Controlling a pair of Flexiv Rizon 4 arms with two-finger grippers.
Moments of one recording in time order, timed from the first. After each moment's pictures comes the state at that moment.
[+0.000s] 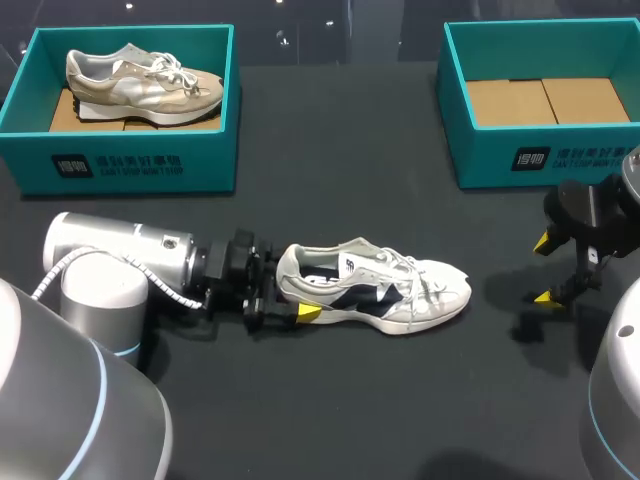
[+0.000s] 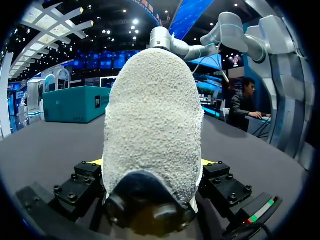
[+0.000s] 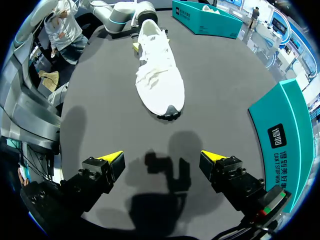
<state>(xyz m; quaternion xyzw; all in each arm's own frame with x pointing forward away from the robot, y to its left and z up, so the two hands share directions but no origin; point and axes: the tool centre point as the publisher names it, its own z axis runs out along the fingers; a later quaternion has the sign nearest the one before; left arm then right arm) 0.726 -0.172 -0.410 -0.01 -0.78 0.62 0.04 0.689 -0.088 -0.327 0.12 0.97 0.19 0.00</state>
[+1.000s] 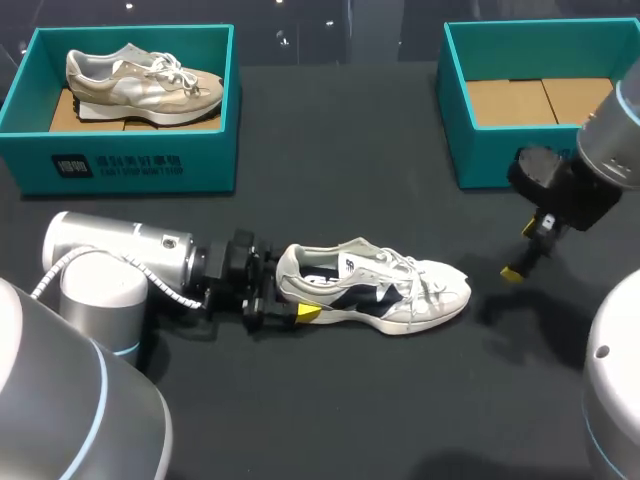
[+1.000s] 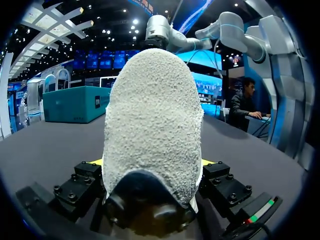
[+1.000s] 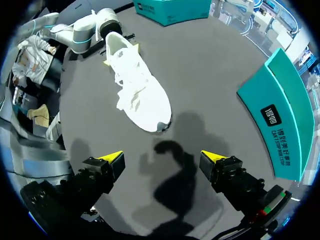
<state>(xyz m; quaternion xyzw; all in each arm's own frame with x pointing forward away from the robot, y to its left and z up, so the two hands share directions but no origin) 0.725 -0.171 -0.409 -0.01 -0.78 0.62 0.04 0.702 -0.049 -0.296 0.29 0.95 0.13 -0.02</state>
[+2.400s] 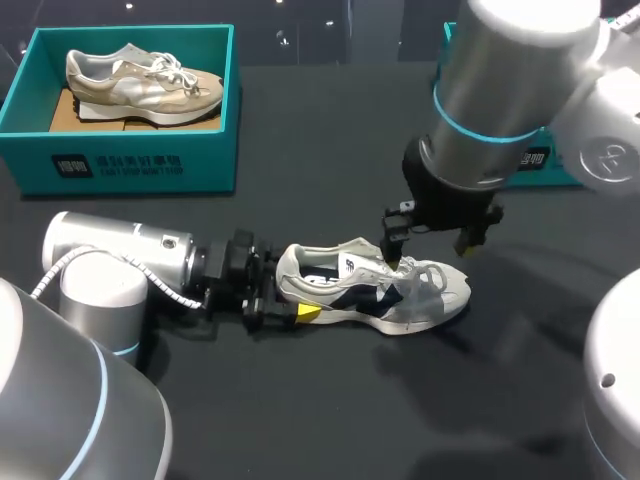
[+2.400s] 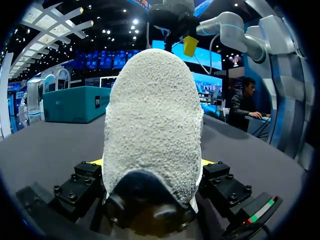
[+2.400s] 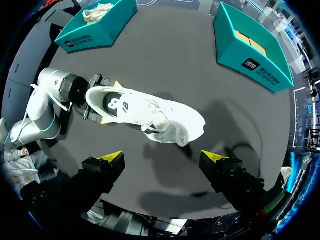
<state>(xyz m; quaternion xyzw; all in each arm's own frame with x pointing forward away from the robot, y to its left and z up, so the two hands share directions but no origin) 0.725 -0.171 -0.409 -0.01 -0.78 0.62 0.04 0.666 0.096 -0.247 0.63 0.78 0.05 0.02</state>
